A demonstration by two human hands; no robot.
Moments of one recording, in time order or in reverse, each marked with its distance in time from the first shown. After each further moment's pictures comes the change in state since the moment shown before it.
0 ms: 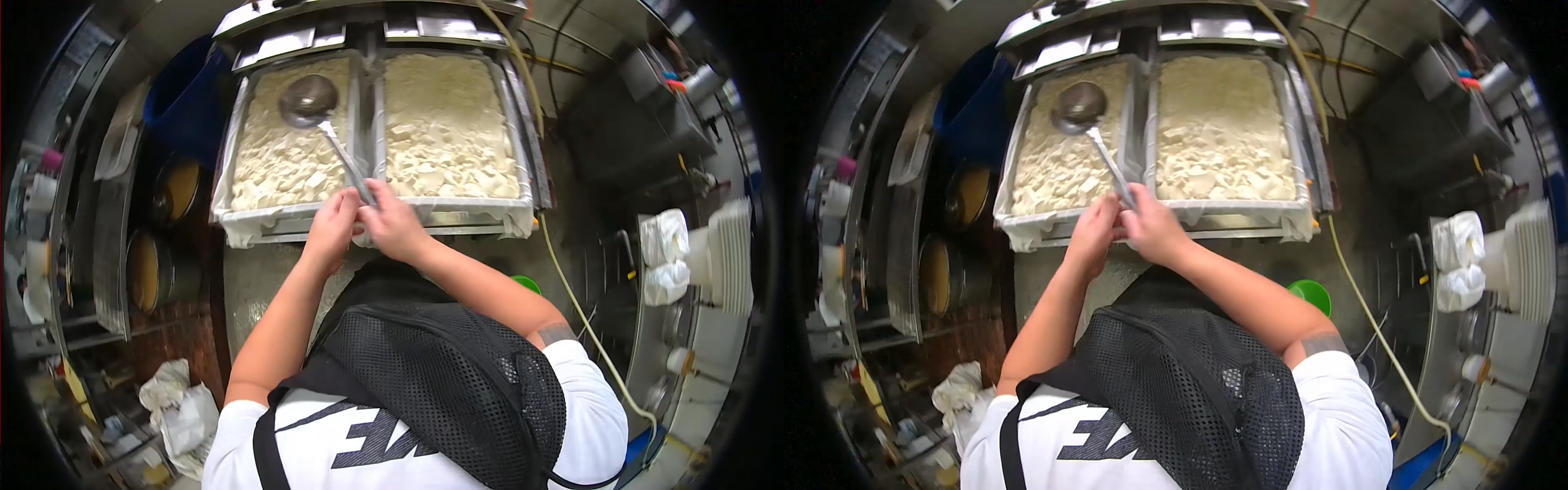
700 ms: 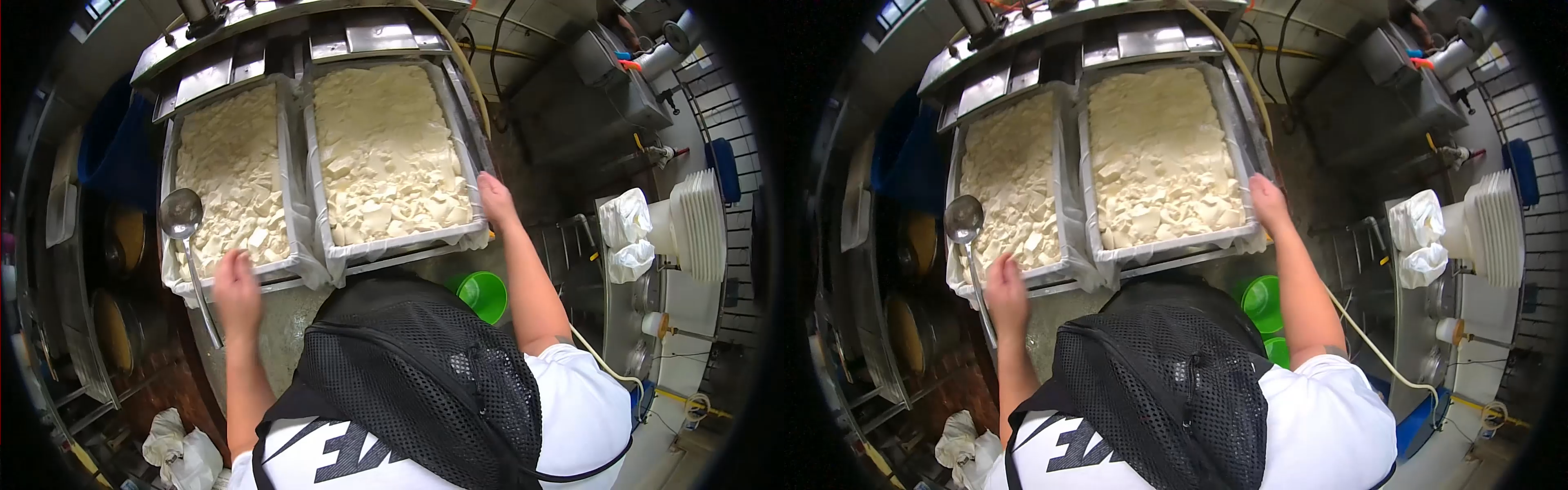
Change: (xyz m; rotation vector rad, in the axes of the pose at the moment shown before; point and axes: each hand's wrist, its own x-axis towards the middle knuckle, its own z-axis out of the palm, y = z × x) left_hand 0.020 0.024 -0.057 0.663 0.362 0.187; right_hand 0.025 0.213 -0.289 -0.128 0.382 0.488
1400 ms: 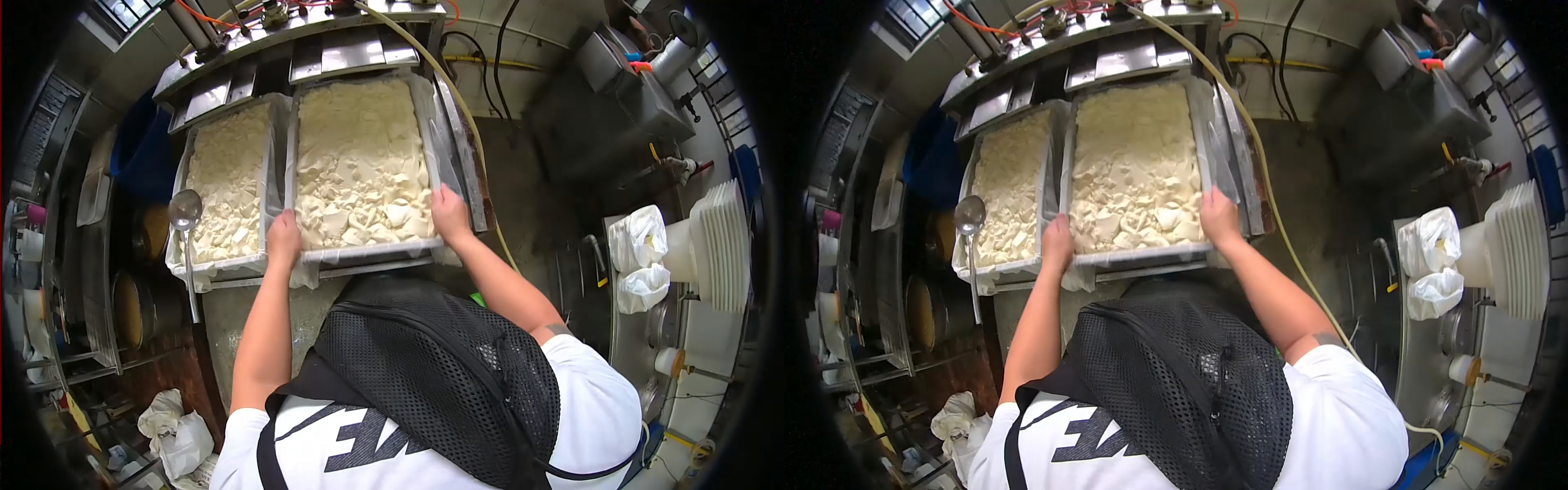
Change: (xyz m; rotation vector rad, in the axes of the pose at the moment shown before) left_hand 0.034 0.010 0.197 0.181 -0.032 -0.087; right_hand -0.013 -0.016 0.018 -0.164 0.027 -0.267
